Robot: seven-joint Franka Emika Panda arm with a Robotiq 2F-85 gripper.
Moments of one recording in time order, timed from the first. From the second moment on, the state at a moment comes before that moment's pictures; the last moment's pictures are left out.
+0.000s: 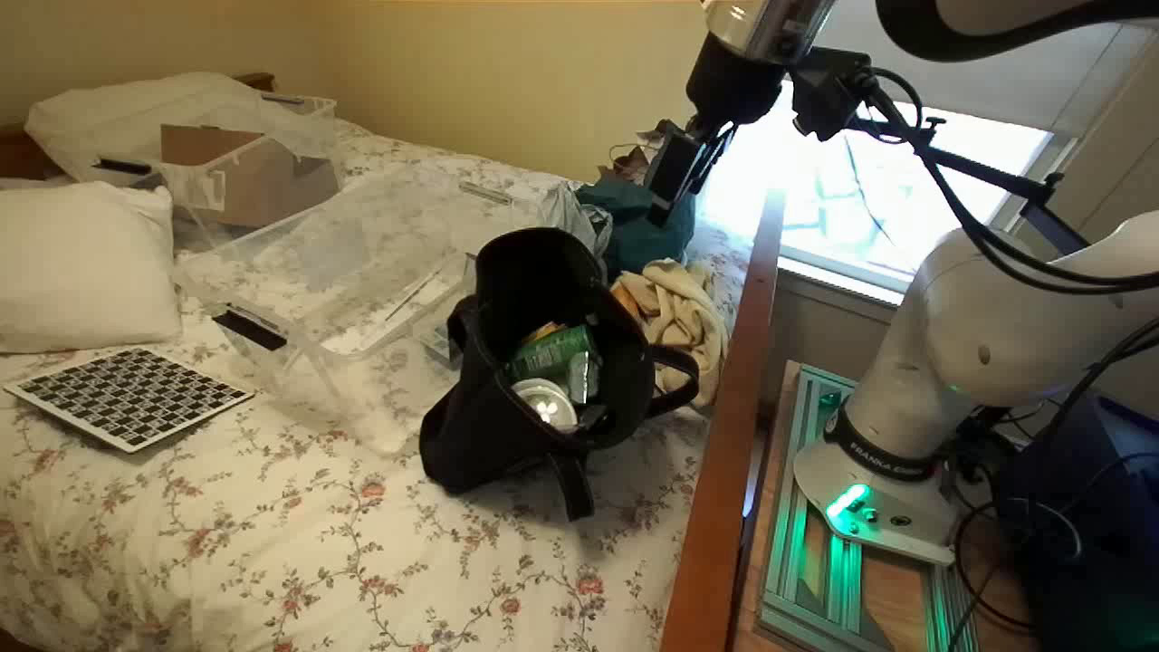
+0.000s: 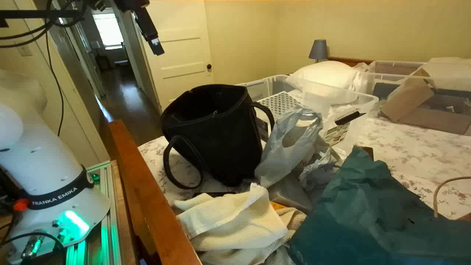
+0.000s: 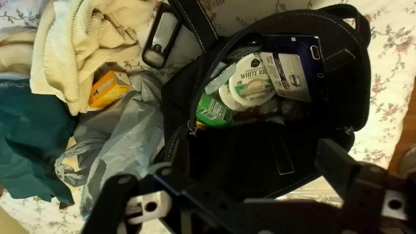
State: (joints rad) arm 0.01 -0.91 0.22 -2.60 0.02 1.92 0.28
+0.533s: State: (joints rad) arm 0.01 -0.90 0.22 -2.60 0.02 1.92 0.27
